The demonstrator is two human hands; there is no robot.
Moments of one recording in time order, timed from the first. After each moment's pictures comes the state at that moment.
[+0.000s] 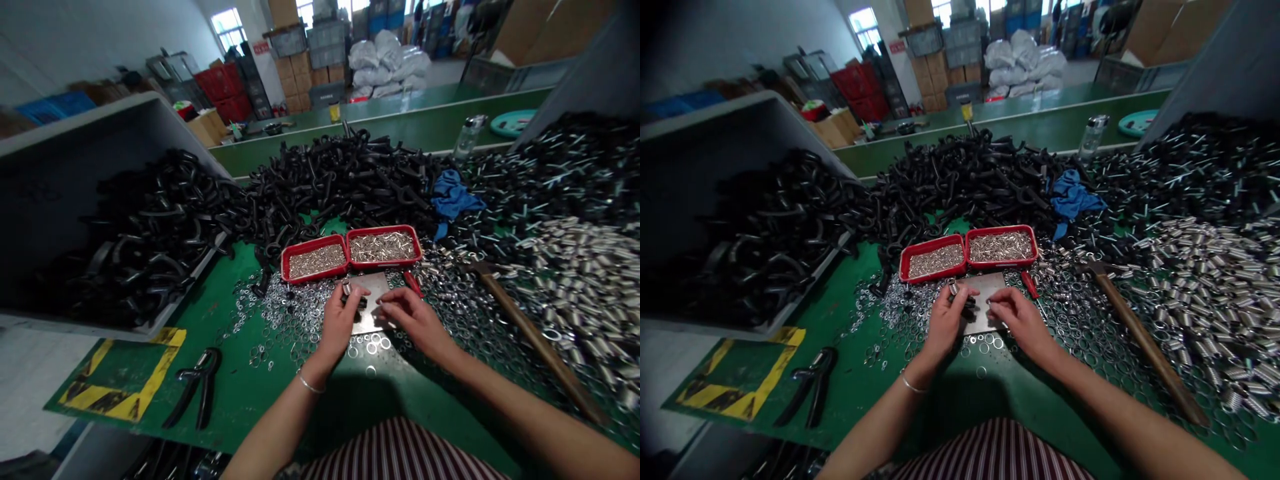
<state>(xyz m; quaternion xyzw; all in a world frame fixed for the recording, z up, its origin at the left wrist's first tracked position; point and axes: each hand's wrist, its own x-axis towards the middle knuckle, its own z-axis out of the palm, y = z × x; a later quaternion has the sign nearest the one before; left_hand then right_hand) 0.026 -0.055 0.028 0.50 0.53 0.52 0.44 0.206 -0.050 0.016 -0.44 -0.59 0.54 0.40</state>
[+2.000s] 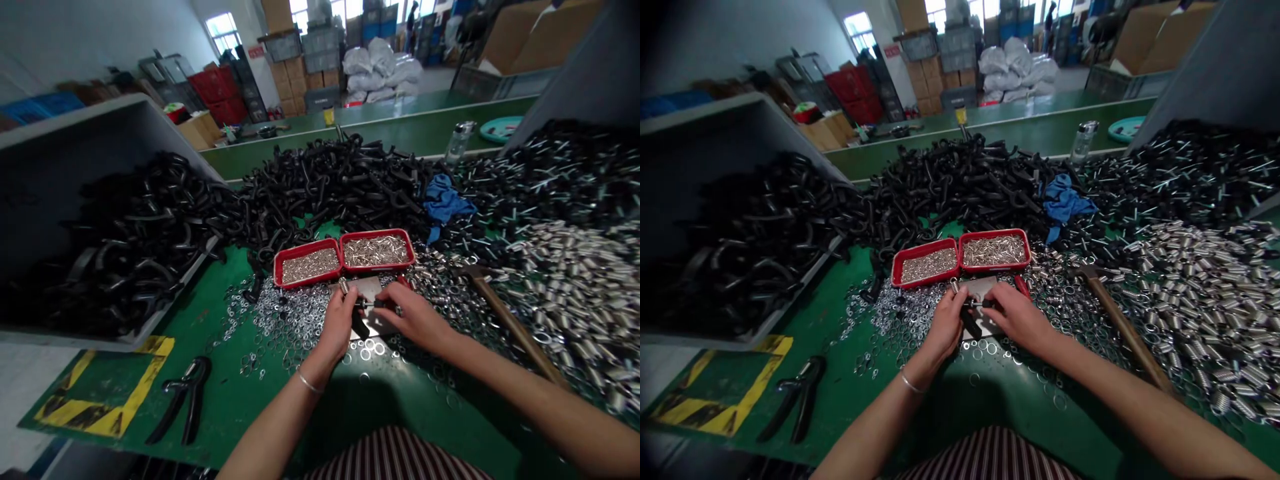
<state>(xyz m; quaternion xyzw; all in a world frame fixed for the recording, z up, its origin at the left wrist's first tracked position) 0.048 -0.037 0.005 0.33 0.49 0.56 0.59 0.224 -0.022 0.032 -0.40 -0.82 0.25 0.31</state>
